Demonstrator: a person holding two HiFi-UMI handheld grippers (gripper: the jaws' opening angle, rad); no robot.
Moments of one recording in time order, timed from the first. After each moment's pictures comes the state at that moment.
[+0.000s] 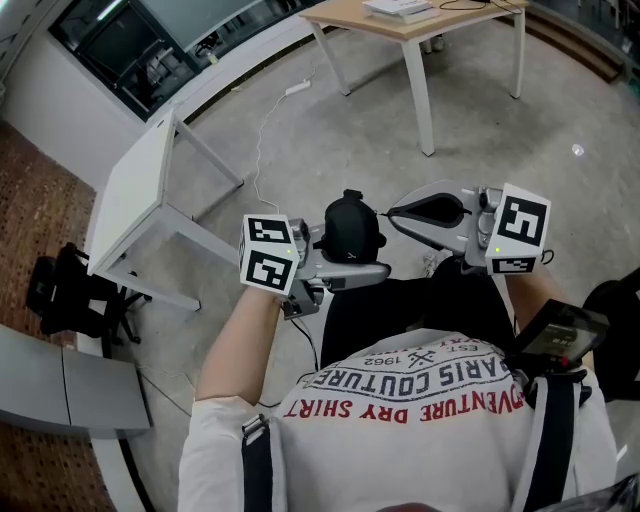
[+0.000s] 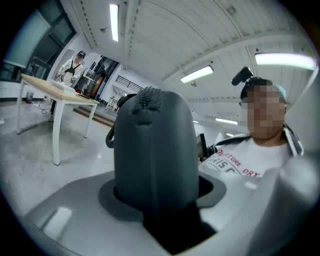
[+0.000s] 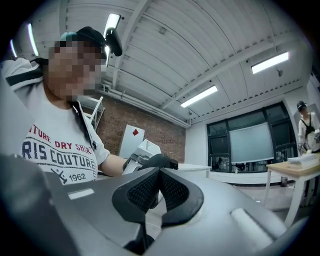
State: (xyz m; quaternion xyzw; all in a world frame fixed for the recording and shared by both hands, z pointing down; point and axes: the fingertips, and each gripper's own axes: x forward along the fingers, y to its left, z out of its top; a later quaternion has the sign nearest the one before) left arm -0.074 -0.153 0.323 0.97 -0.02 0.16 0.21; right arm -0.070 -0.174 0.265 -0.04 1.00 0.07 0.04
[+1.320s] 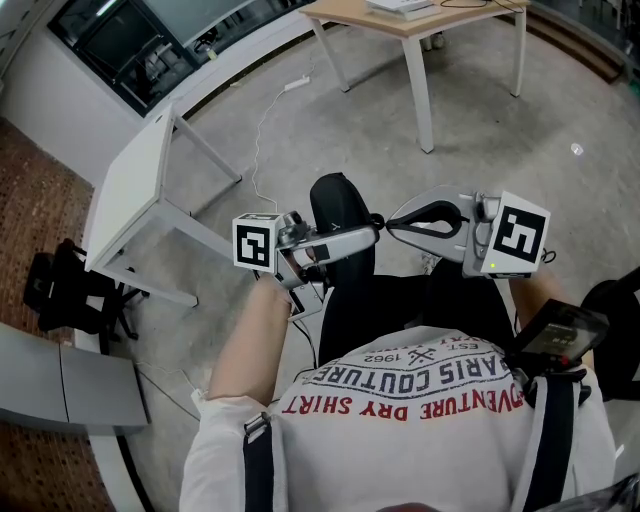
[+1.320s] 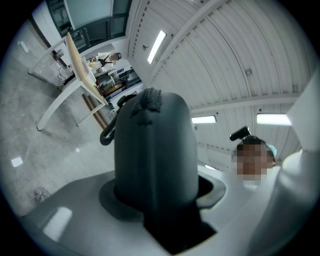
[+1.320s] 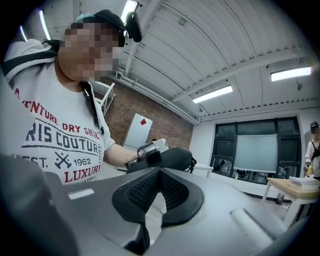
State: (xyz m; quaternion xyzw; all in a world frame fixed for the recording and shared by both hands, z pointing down) left arm -0.082 -0.175 0.284 0.92 0.00 -0.05 0.39; right arm -0.077 -0.159 0.279 -0.02 0.99 0.16 -0.01
